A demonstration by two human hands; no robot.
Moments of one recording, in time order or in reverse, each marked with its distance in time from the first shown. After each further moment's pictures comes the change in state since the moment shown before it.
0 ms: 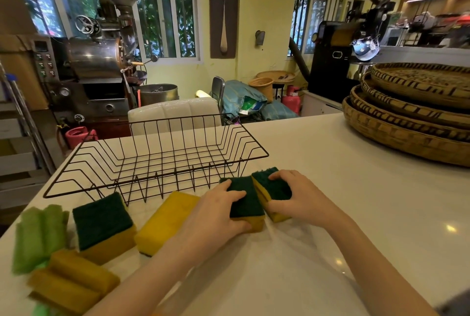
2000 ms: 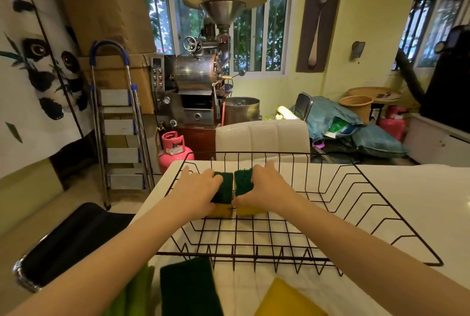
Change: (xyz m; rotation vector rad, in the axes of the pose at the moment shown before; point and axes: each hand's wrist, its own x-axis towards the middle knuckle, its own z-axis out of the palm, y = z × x) left_hand 0.068 -0.203 -0.125 0.697 -0.004 -0.223; right_hand 0.196 -0.197 0.112 -0.140 -0.212 -0.241
